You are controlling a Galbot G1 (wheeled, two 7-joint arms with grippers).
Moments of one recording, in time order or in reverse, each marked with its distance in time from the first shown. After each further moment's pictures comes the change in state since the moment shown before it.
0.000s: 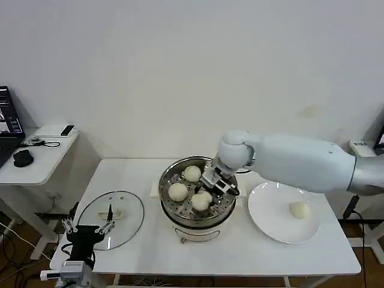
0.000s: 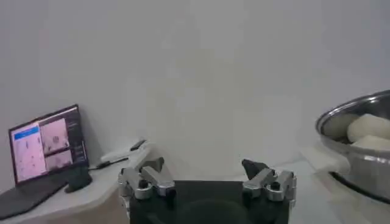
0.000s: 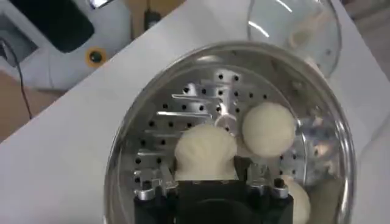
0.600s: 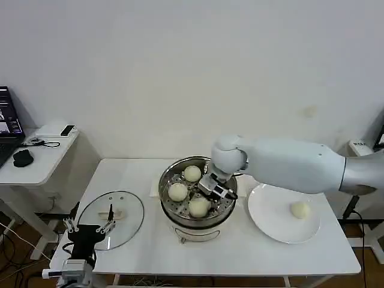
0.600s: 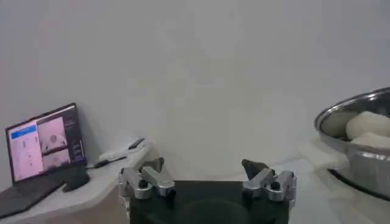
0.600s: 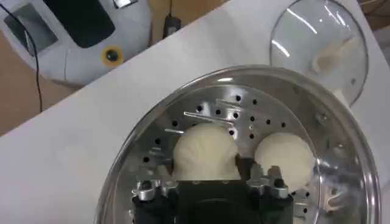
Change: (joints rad) left arm -0.015 0.007 0.005 0.016 -0.002 0.000 0.000; right arm 0.003 0.020 -0.025 -0.013 -0.016 0.064 0.009
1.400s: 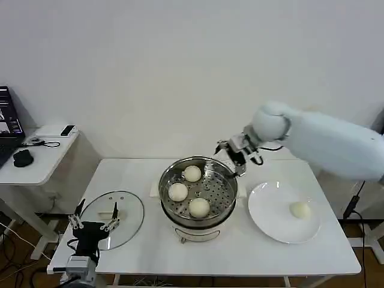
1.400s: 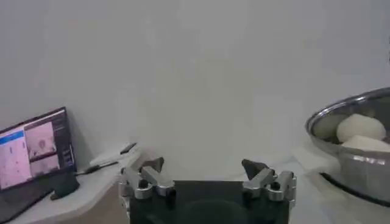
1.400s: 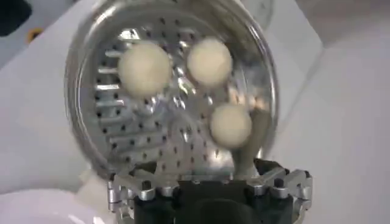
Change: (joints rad) left arm -0.030 0.035 0.026 0.020 -0.008 0.001 0.008; right arm 0.027 -0.226 0.154 -0.093 0.051 -0.122 0.036
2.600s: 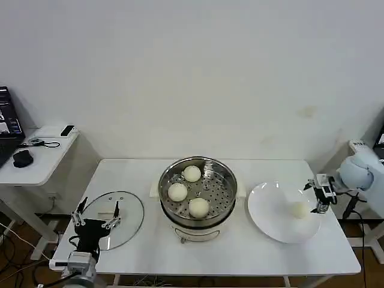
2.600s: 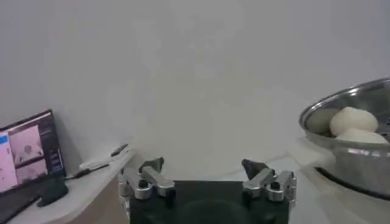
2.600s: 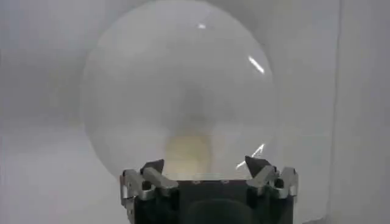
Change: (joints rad) left arm -0.024 0.032 0.000 0.023 -0.011 0.011 0.009; right arm -0.617 -0.349 0.493 -0.162 -0.306 0.005 -0.032
